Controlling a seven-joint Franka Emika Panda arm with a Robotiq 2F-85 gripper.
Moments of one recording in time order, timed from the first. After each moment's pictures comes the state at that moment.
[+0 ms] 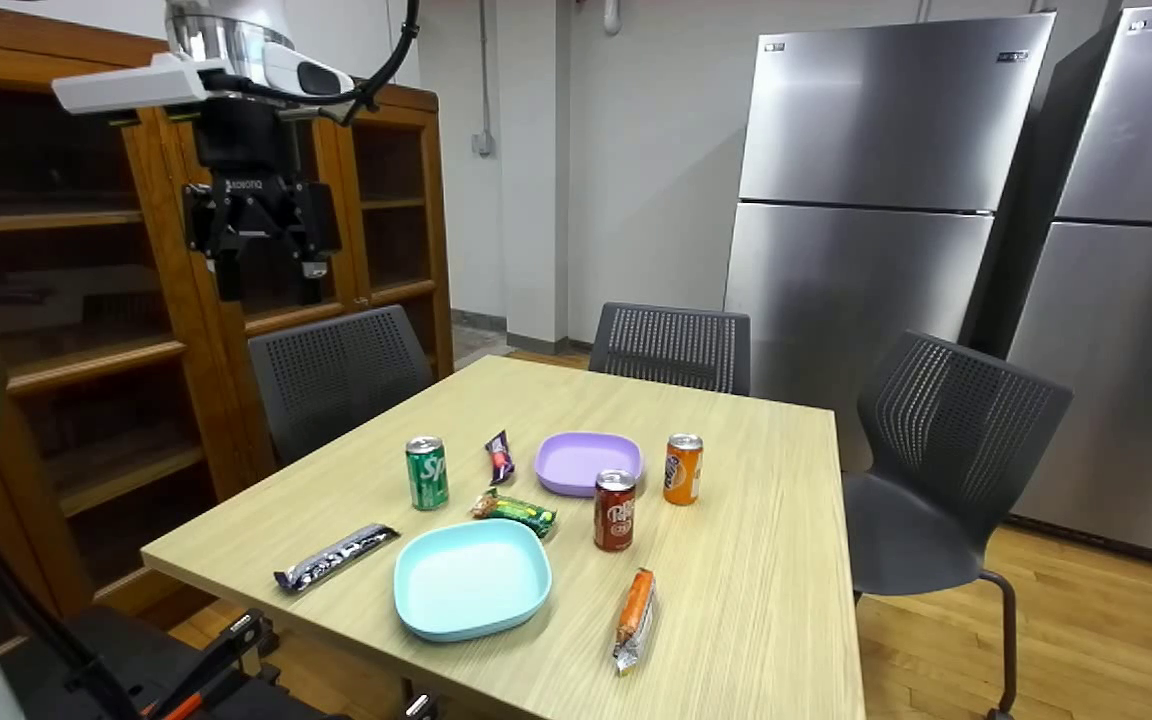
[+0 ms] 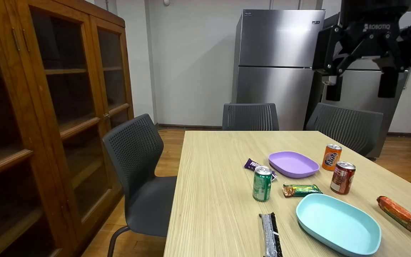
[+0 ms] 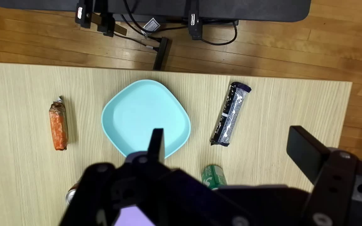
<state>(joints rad) 0.14 -0.57 0.19 -2.60 0.06 1.92 0.15</state>
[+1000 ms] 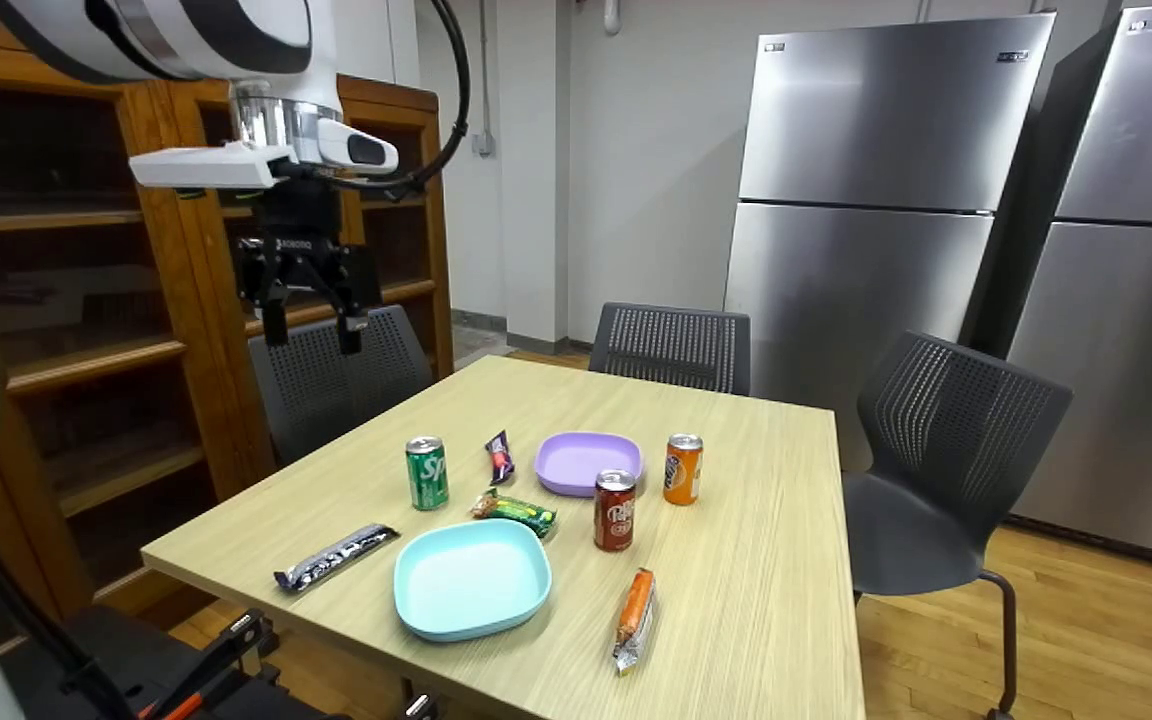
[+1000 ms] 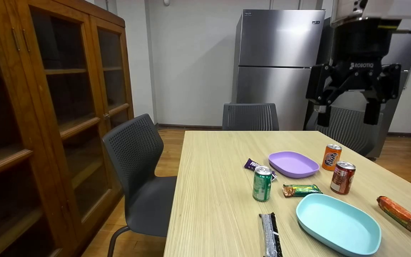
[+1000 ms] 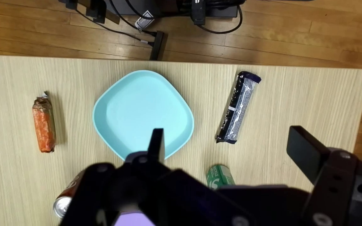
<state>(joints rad) 0.13 -0.44 0.14 -2.64 0.04 2.11 0.13</state>
